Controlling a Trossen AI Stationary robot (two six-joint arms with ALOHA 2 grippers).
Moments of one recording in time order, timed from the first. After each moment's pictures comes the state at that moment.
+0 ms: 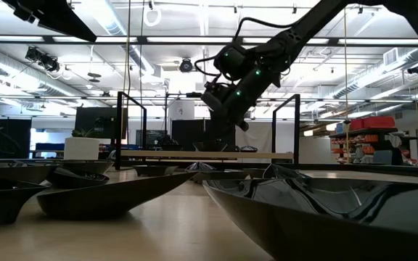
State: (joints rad) left arm -0.75 1.21 0.89 -1.14 -1.26 -1.16; right arm -0.36 1.96 1.28 -0.11 -0.03 0.12
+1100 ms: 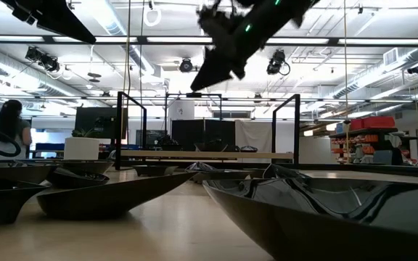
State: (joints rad) left arm -0.75 1.21 0.89 -1.13 -1.23 -1.16; right arm 0.03 1.77 1.28 -0.20 0.25 0.06
